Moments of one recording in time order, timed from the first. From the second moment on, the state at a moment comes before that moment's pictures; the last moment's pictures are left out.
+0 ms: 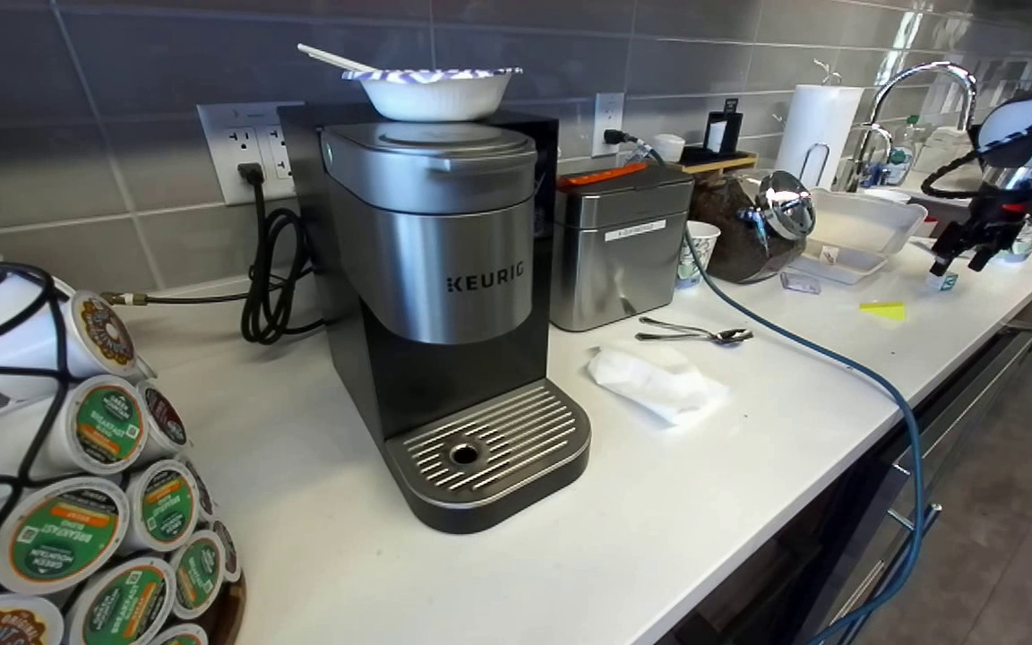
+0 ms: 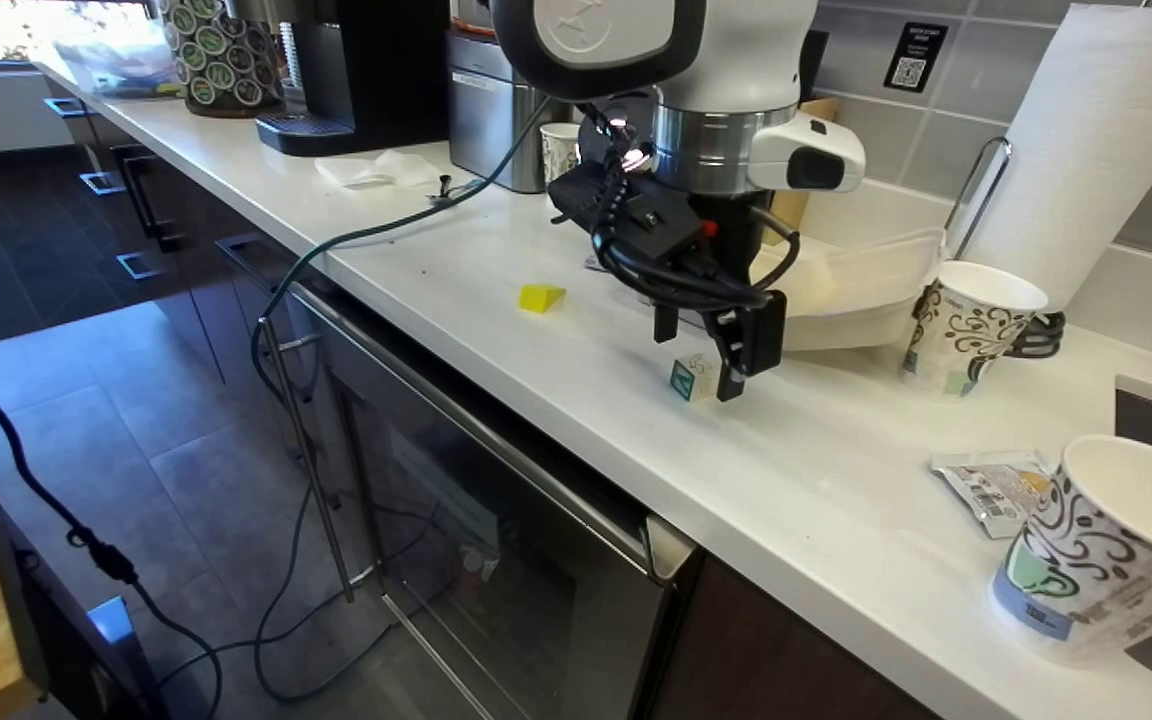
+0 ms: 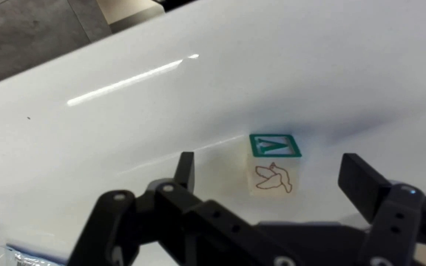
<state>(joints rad) -0.65 0.73 -0.13 -1.41 0.15 2.27 -0.49</state>
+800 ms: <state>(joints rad) -0.65 0.77 -0.14 -1.36 0.12 2.27 -0.49</state>
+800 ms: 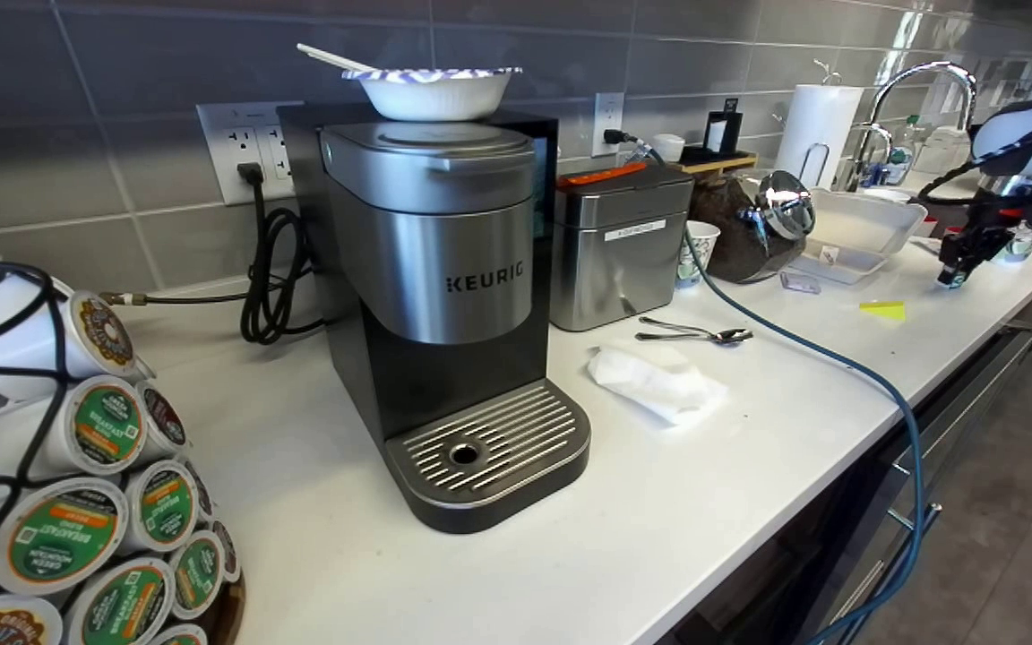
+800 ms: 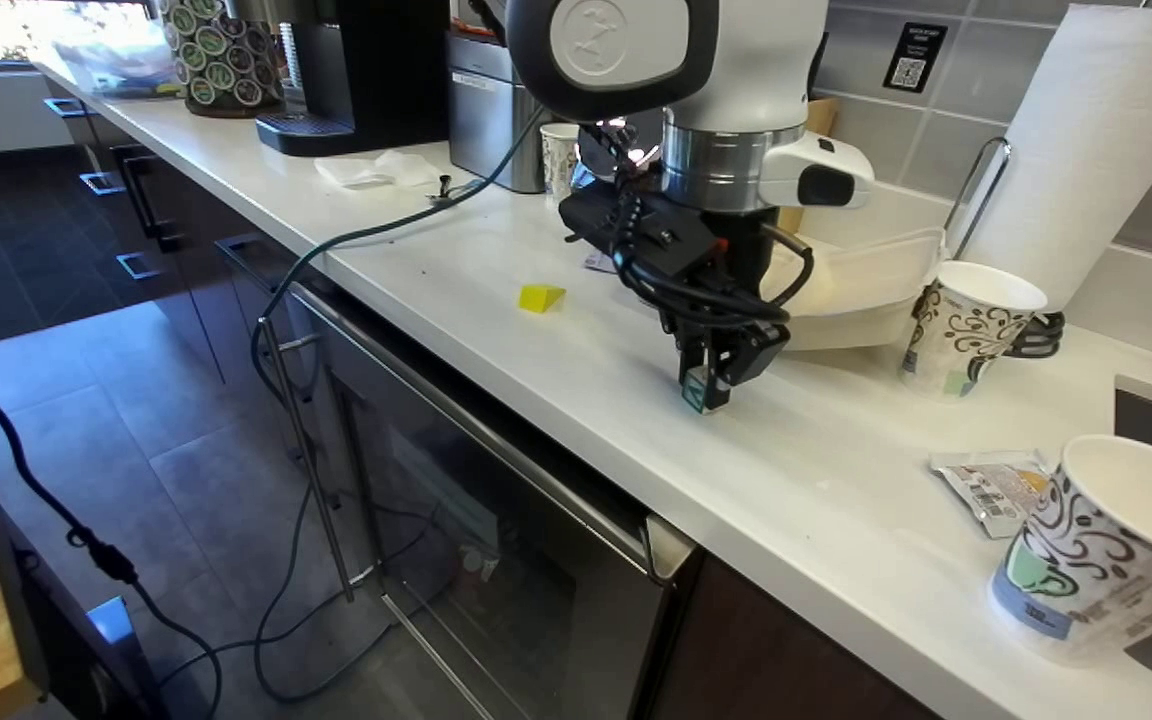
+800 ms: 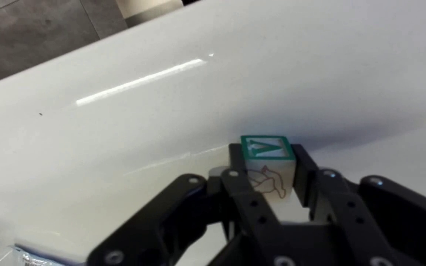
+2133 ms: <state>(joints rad) -0.56 0.67 -0.01 -1.42 0.23 2.25 -0.55</state>
